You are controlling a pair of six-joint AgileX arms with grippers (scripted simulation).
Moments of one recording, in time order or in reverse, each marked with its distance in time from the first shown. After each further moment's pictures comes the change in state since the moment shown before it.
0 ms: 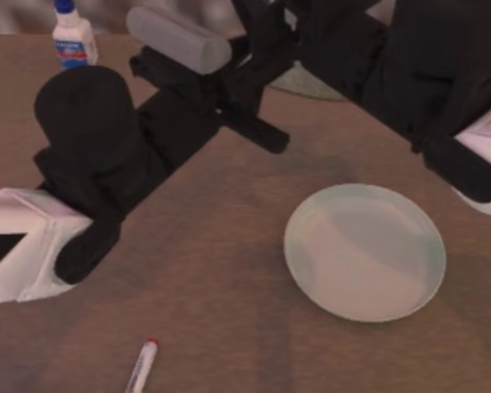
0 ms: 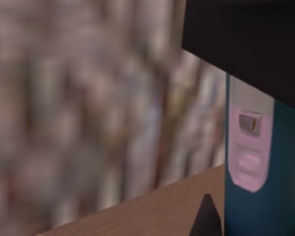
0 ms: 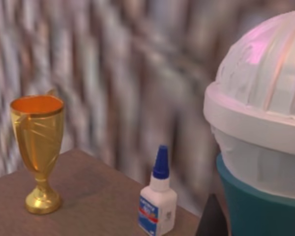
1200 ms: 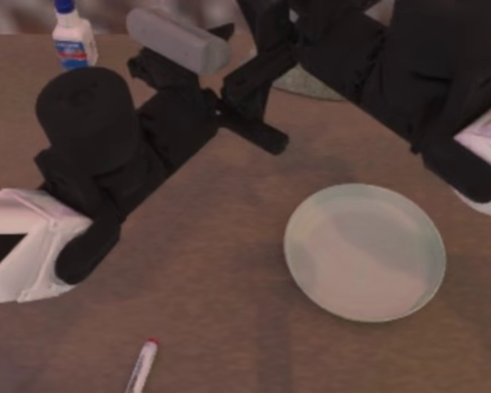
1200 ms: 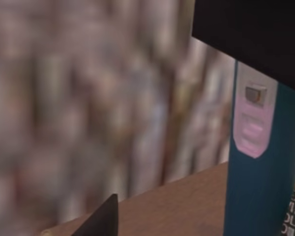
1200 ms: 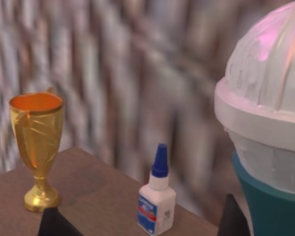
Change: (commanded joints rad) left arm 0.000 0.000 0.000 0.000 0.000 0.000; right arm 0.000 0.000 0.000 0.000 0.000 0.000
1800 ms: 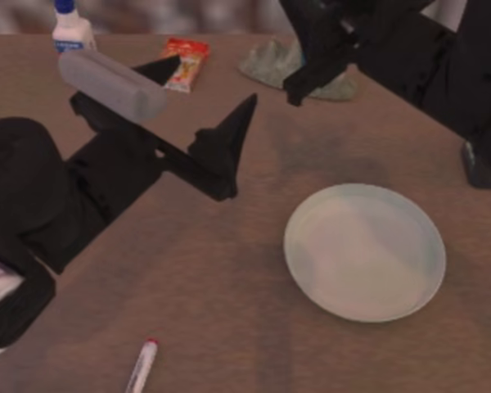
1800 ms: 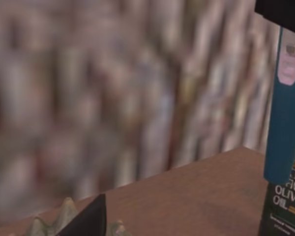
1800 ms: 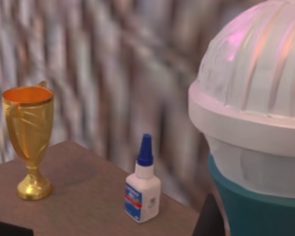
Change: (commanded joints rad) left arm 0.068 -0.227 -0.233 -0.019 0.007 0.012; right arm -0.095 -0.108 -0.084 0.000 -0.092 -0.005
